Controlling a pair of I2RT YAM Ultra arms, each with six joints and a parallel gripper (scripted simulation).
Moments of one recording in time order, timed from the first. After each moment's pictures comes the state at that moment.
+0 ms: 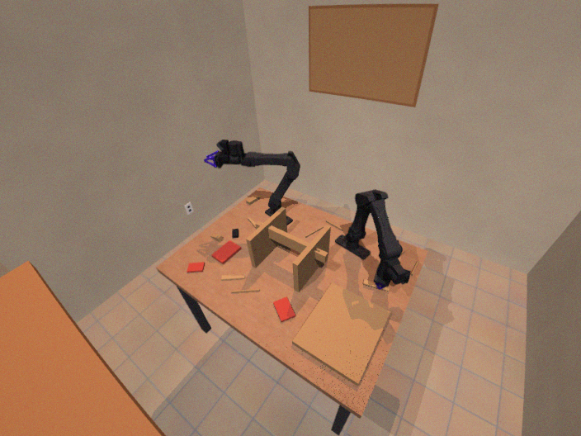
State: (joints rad) left arm 1.08 1.72 1.03 -0.86 0.00 -0.83; right arm -0.90 1.05 1.05 0.00 0.00 0.00
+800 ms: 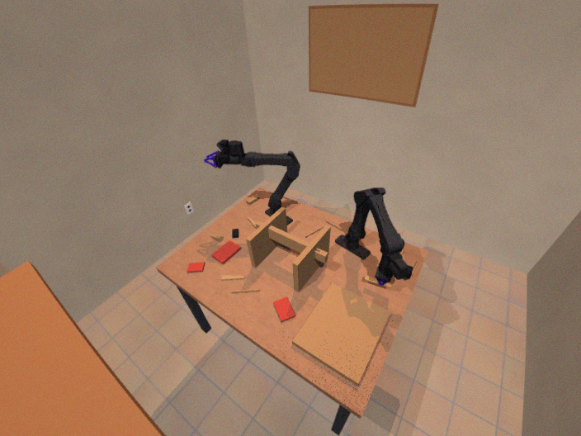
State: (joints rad) left arm 1.07 1.68 1.13 -1.00 0.00 -0.81; right arm -0.90 1.05 1.05 0.00 0.00 0.00
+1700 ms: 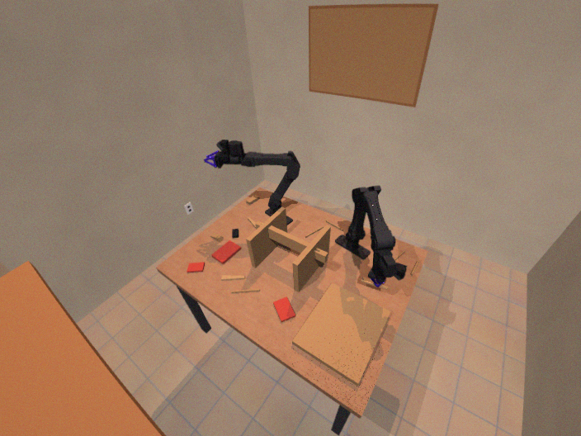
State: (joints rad) left arm 0.92 1.63 1.18 -1.00 -0.08 -0.85; right arm -0.90 1.05 1.05 0.00 0.00 0.00
